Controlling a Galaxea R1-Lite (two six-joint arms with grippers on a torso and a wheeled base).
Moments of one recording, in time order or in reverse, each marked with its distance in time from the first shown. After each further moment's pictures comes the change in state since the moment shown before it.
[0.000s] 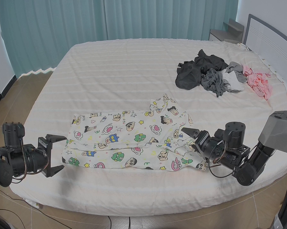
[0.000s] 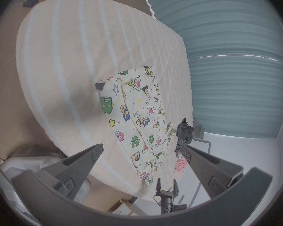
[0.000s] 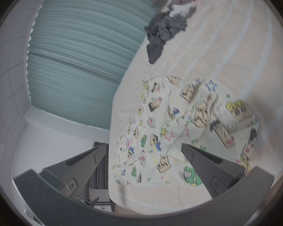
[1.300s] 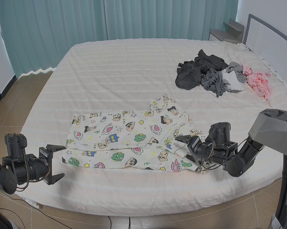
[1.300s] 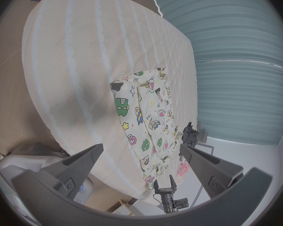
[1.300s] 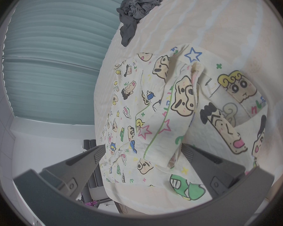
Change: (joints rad) left arm 0.047 0.097 0.125 -0.180 -0.019 -0.015; right arm -0.020 0.107 -0.202 0.324 0.079 0.094
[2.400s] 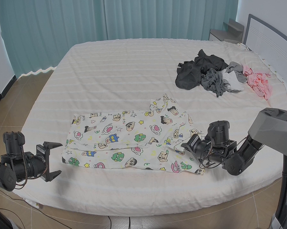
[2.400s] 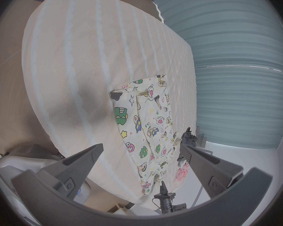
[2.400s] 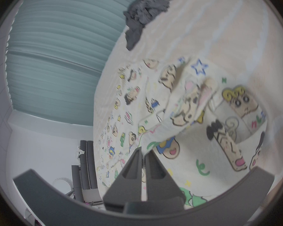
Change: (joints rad) left arm 0.043 0.014 -0.025 -0.001 0.004 -0.003; right arm 0.005 0.002 -0.030 0.026 -0.044 -0.049
